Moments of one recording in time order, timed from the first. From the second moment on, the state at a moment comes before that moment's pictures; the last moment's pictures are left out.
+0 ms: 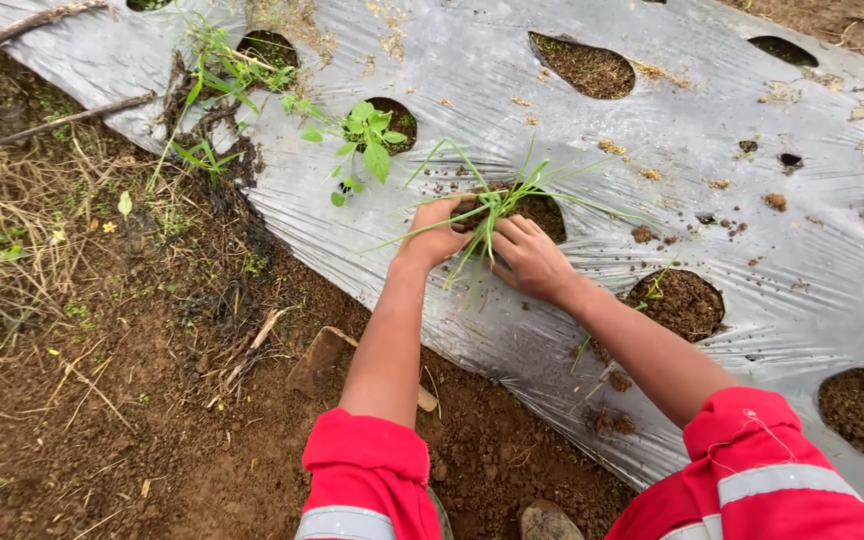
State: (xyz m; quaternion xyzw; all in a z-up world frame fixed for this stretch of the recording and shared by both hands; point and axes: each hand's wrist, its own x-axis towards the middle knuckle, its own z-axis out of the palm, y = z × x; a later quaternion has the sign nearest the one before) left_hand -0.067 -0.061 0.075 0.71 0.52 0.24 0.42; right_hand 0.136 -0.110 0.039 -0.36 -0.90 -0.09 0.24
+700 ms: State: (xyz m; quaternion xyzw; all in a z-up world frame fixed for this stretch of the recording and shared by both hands) left_hand -0.098 -0.078 0.066 0.78 0.53 0.17 0.27; right_hand 0.133 -0.086 0.009 -0.24 -0.92 -0.17 0.25
